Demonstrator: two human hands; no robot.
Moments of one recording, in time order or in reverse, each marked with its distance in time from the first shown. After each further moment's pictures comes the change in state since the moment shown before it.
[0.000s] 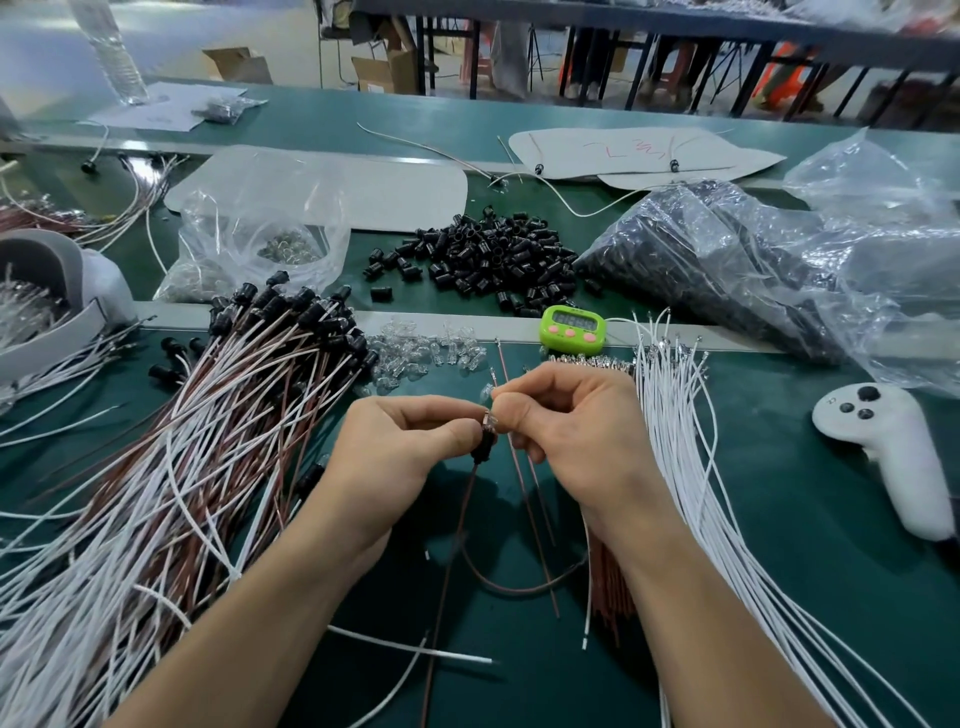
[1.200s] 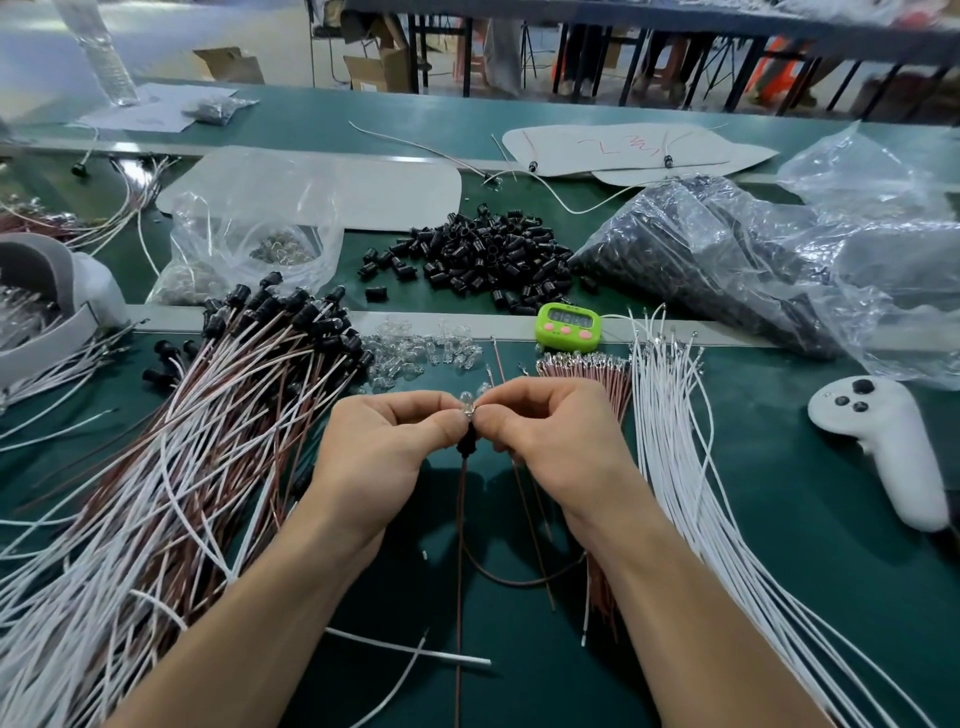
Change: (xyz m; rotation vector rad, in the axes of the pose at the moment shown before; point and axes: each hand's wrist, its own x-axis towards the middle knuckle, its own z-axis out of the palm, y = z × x) left_hand 0.005 -0.005 -0.002 -0.035 0.111 -0.026; right_hand -0.003 0.000 0.012 -0.067 -0.024 0.104
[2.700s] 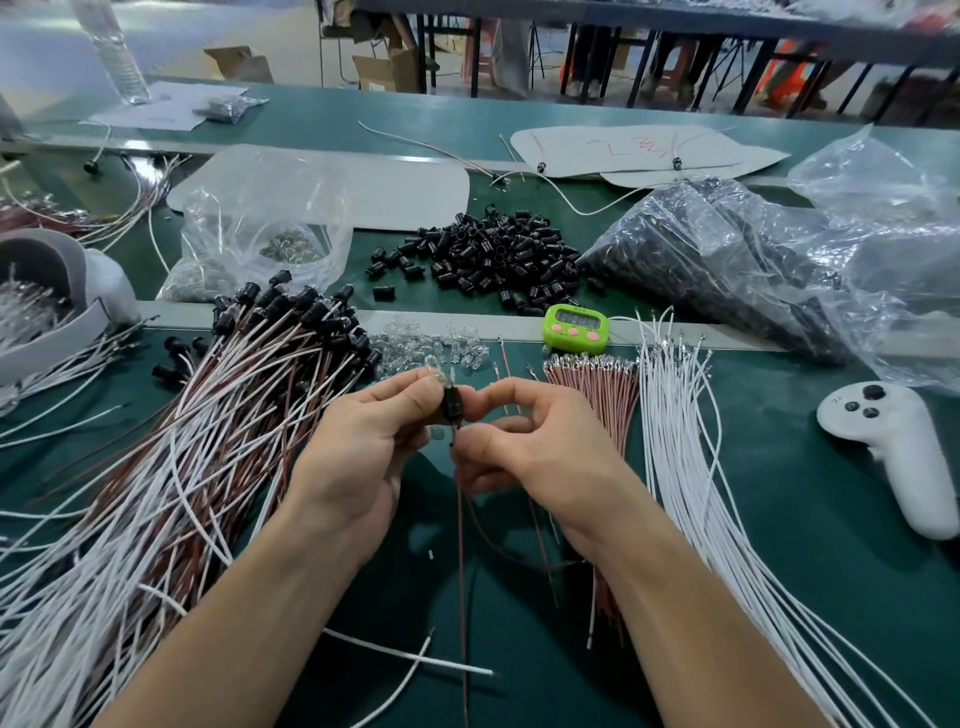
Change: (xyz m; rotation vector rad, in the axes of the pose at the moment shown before) left_hand 0.003 0.009 -0.005 -0.311 -0.041 -0.103; right_hand -0.009 -0.010 0.007 0.208 -0.179 0.160
